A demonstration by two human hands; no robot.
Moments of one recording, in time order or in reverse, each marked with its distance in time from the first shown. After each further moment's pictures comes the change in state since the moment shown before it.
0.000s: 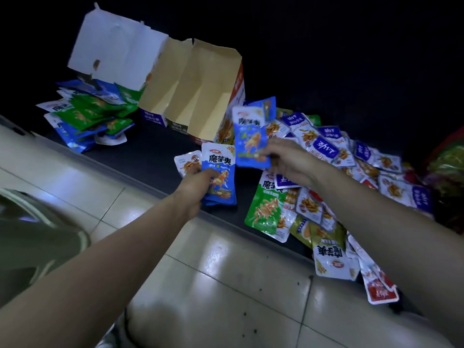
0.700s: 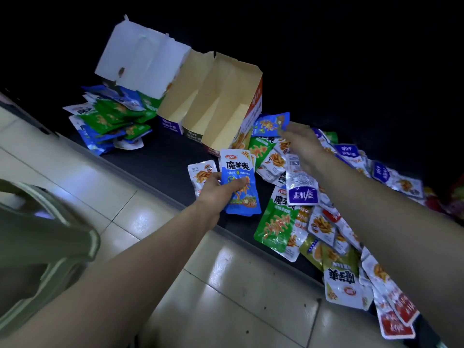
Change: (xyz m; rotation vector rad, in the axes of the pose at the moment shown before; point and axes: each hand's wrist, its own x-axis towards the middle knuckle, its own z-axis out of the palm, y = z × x) left_hand 0.003 -0.003 0.014 -0.051 -0.022 0.064; right_hand 0.061 -0.021 -0.010 -0.206 0.365 -0.123
